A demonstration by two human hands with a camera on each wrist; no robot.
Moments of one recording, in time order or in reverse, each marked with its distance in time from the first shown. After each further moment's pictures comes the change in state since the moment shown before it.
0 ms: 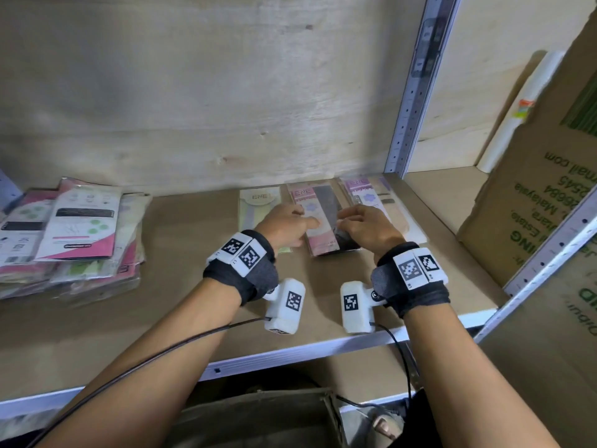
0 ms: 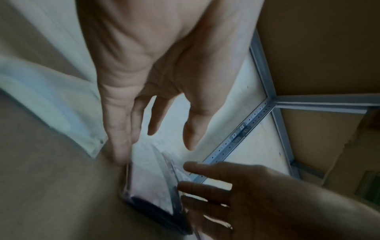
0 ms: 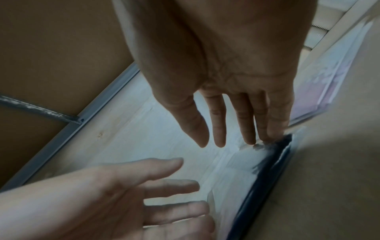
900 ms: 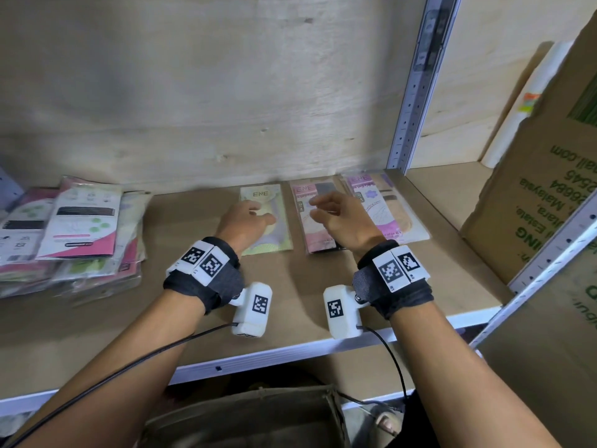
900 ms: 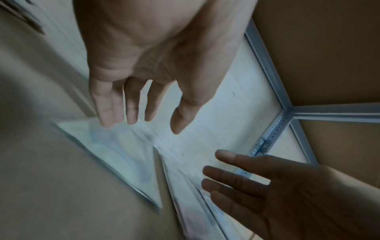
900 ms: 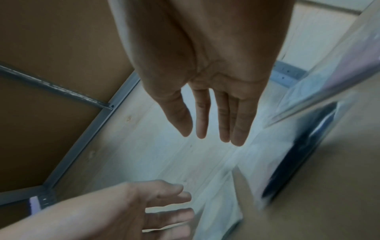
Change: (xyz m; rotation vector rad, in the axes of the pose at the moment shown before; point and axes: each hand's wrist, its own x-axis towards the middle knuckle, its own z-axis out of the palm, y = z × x) left_hand 0.001 -0.033 -0.051 0.140 0.314 -0.019; right_hand -0.015 -0.026 0.028 0.071 -0.068 -0.200
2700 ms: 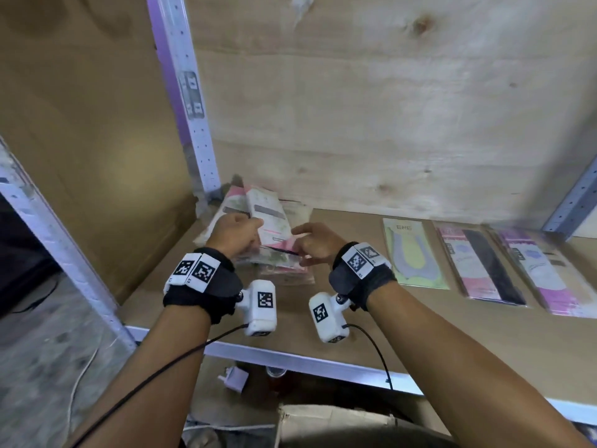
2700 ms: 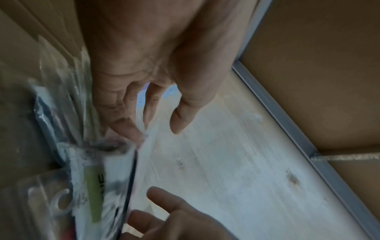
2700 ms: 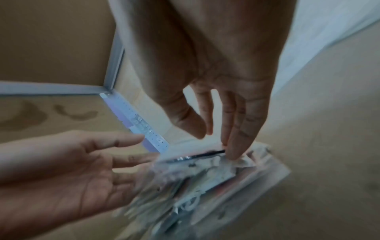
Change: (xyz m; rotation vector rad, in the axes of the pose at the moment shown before) left_hand -0.053 -0.117 -0.269 -0.310 0.305 -0.175; right_hand 0.014 -0.124 0.289 0.014 -0.569 0.156
